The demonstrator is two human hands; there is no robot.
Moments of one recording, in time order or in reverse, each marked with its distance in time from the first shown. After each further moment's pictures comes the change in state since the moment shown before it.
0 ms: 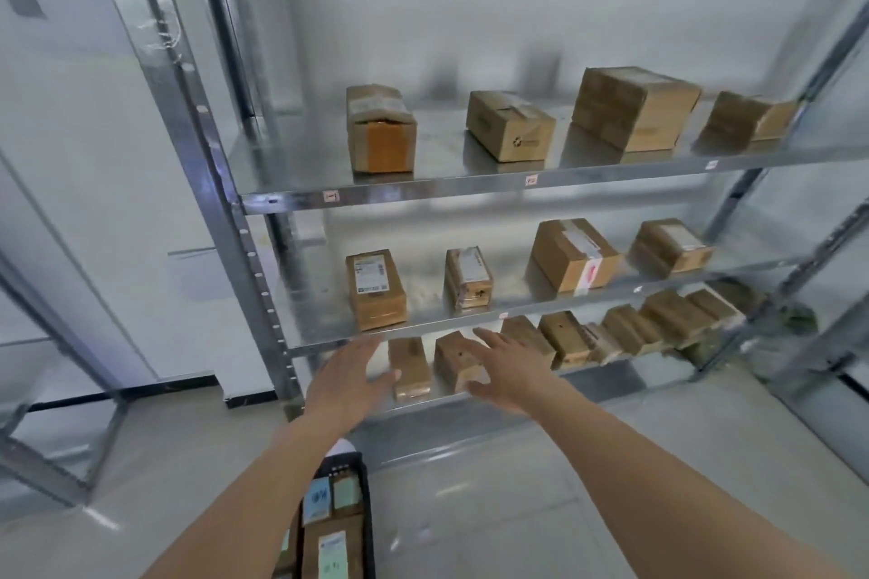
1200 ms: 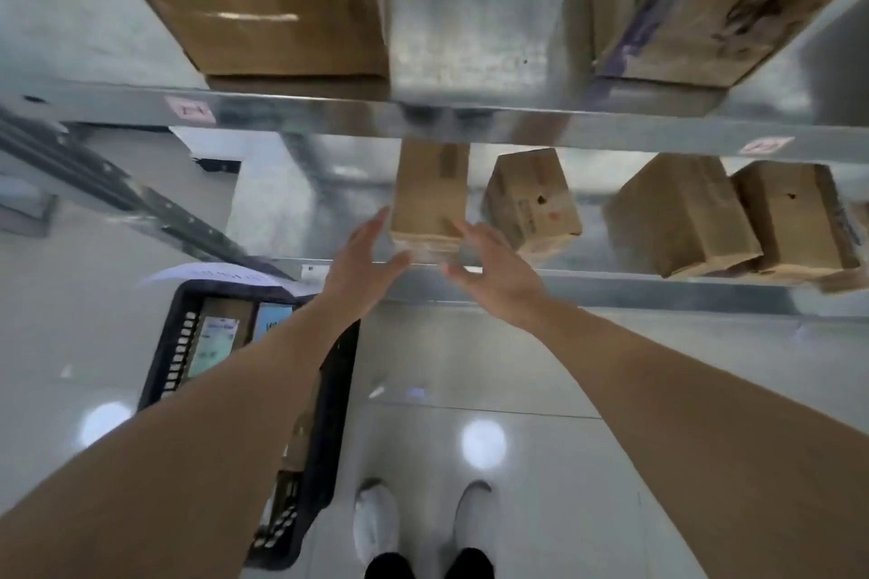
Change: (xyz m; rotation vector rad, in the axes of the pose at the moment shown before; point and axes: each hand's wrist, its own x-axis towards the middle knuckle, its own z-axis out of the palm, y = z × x) left_hand 0.310 -0.216 0.409 -0.290 -0.007 -0.429; right_hand 0.401 0.156 0.428 0.566 -0.251 -0.047
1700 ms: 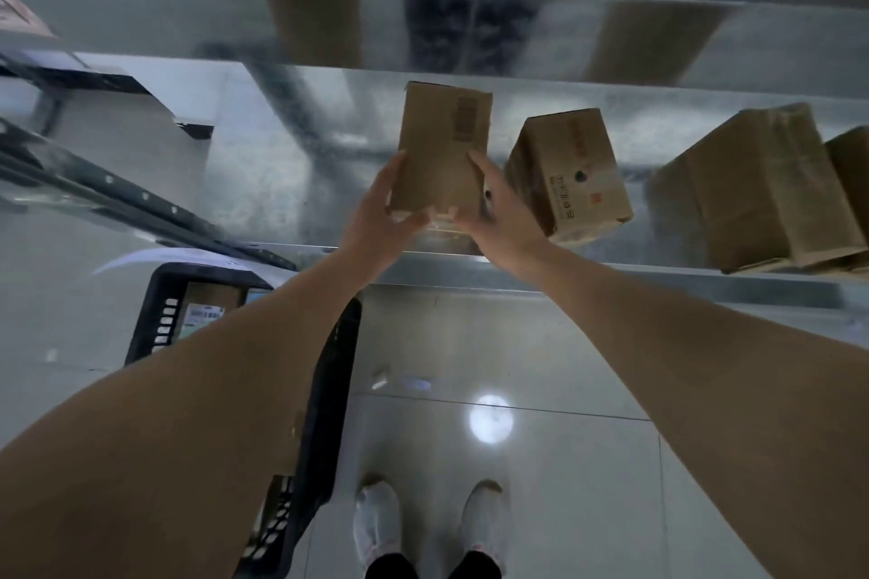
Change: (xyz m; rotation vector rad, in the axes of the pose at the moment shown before) left_hand 0.078 -0.018 0.042 -0.263 -0.003 0.022; right_hand 0.097 0.033 0.029 0.311 0.118 -0.037
